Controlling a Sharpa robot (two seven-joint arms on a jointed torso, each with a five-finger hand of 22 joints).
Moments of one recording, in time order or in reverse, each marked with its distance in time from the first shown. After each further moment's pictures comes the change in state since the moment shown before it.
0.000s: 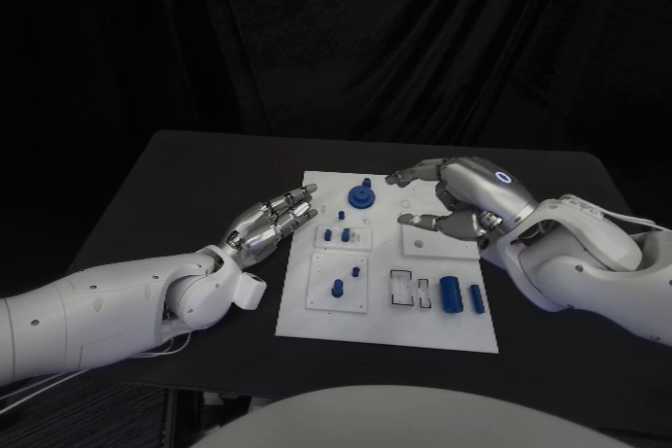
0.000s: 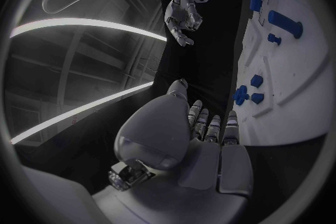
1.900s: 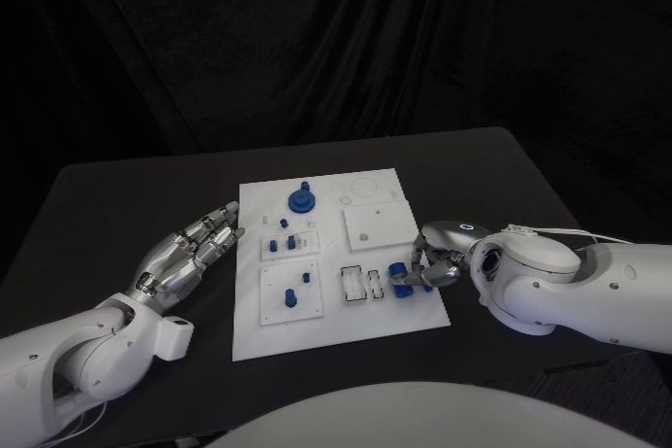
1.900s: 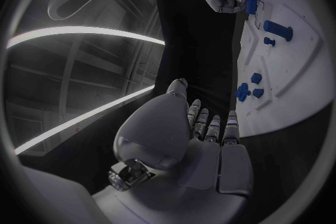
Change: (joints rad) left arm 0.003 -0.129 0.000 0.130 -0.073 -0.061 0.000; left_hand -0.005 -0.016 0.001 -0.001 0.031 0.014 -0.025 0.000 0.001 0.006 -0.016 0.020 0.001 0.000 -0.018 0.000 0.000 0.016 0.000 0.000 0.000 -0.008; right arm -0.163 -0.145 -0.005 0.086 0.015 0.363 -0.567; right_hand -0.557 -0.052 -0.031 0.017 0.020 0.259 -0.049 0.335 0.448 0.718 -0.145 1.143 1.105 0.003 -0.105 0.134 0.001 -0.039 0.047 -0.096 0.269 0.000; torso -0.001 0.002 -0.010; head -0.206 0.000
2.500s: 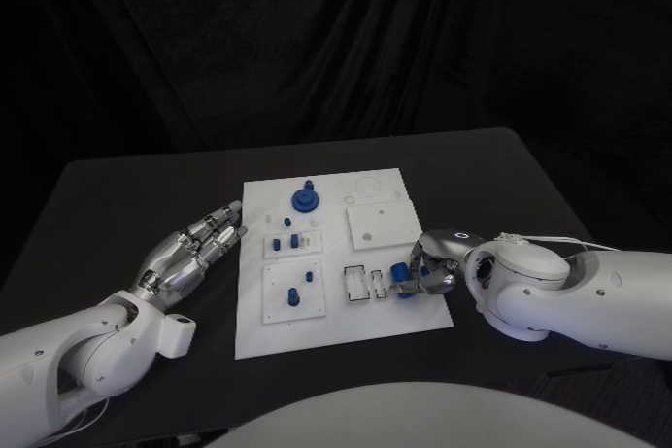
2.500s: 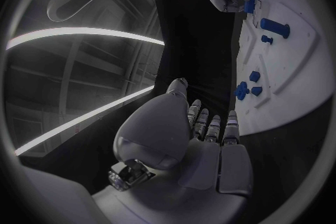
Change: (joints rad) left arm 0.000 0.006 0.000 -0.011 -0.008 0.002 0.000; left_hand 0.004 -0.004 0.001 -0.001 0.004 -0.007 0.007 0.000 -0.001 -0.004 0.004 0.000 0.000 0.000 0.000 0.000 0.000 0.000 0.000 0.000 0.000 -0.001; right arm -0.032 0.037 0.000 -0.036 -0.005 0.008 -0.001; right_hand -0.008 -0.001 0.000 0.000 -0.026 0.000 0.000 -0.022 0.002 0.000 0.000 0.000 0.000 0.000 0.000 0.000 0.000 0.000 0.000 0.000 0.000 0.000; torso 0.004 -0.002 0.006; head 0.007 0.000
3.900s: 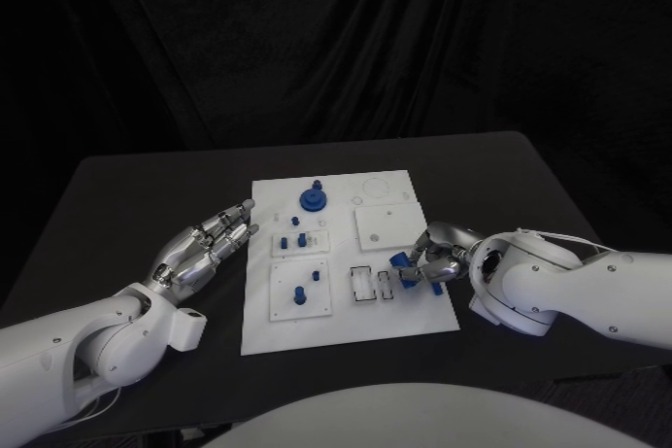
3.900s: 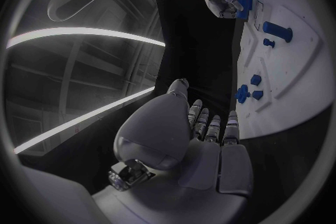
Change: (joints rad) left arm 0.000 0.010 0.000 -0.003 -0.002 0.012 0.000; left_hand 0.005 0.005 0.016 -0.010 0.000 0.013 0.027 0.000 0.000 0.000 0.025 0.000 0.000 0.000 0.014 0.000 0.000 0.000 0.000 0.015 0.000 -0.017; right arm 0.048 0.010 0.002 0.014 0.361 -0.143 0.046; right_hand 0.176 -0.007 0.083 -0.042 0.509 0.003 -0.001 -0.046 0.081 -0.002 0.002 0.000 0.000 0.001 0.004 -0.011 0.000 0.000 -0.004 0.004 -0.019 0.000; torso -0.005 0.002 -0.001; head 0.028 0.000
